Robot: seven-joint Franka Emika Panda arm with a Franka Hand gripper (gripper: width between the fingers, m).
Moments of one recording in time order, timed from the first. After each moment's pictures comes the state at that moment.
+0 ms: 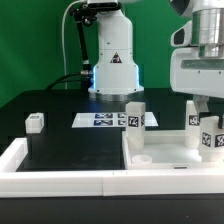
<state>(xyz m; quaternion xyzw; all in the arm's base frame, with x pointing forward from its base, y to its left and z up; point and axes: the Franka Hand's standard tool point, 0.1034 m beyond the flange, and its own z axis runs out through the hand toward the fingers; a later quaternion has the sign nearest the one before) 0.608 0.121 0.082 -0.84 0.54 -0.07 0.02</state>
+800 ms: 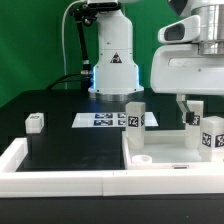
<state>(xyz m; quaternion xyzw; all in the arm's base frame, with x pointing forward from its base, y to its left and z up) 0.615 0.118 0.086 -0.97 0.21 -0.10 0.00</state>
